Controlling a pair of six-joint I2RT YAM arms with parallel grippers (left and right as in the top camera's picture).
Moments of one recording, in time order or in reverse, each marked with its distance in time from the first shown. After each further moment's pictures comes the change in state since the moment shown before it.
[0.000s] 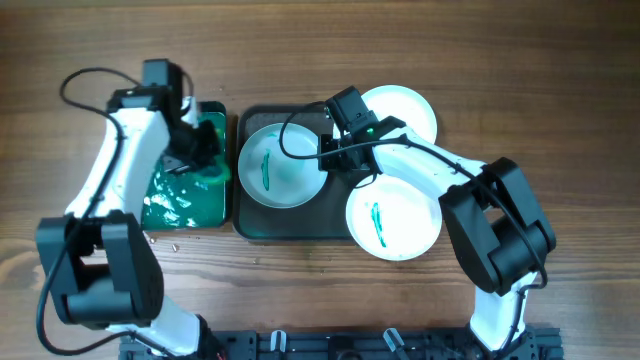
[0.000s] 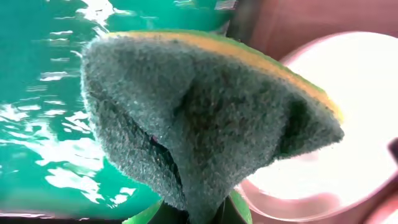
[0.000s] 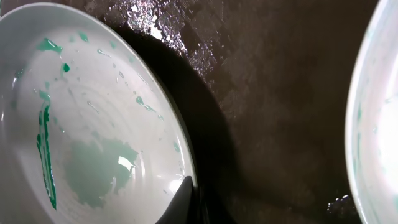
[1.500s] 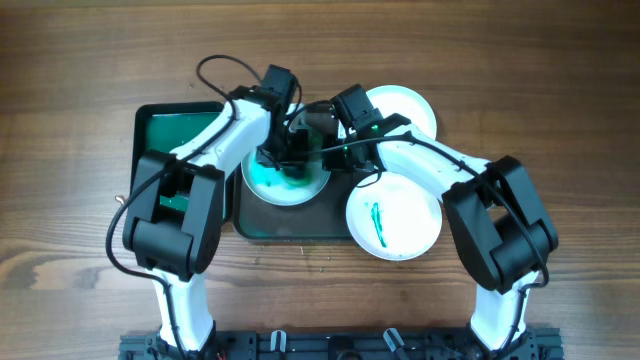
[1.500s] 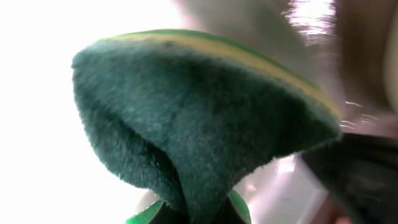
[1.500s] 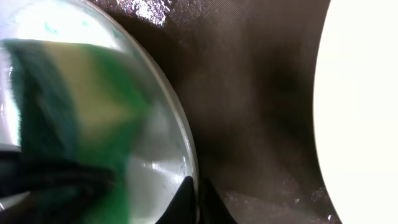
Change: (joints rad) left arm -0.365 0.290 0.093 0.197 0.125 0.037; right arm -0.023 0.002 0.002 -0.031 -0.035 0.011
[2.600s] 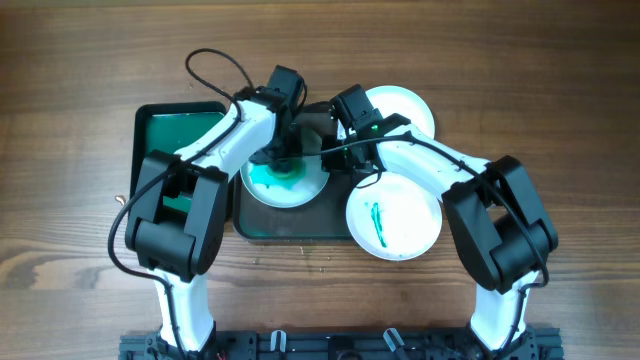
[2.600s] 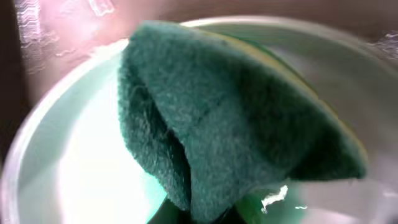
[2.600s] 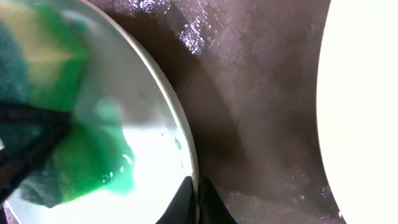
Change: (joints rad) left arm -0.017 0.003 0.006 -0.026 -0.349 -0.234; right arm -0.003 0.000 0.000 -0.008 -0.020 0.000
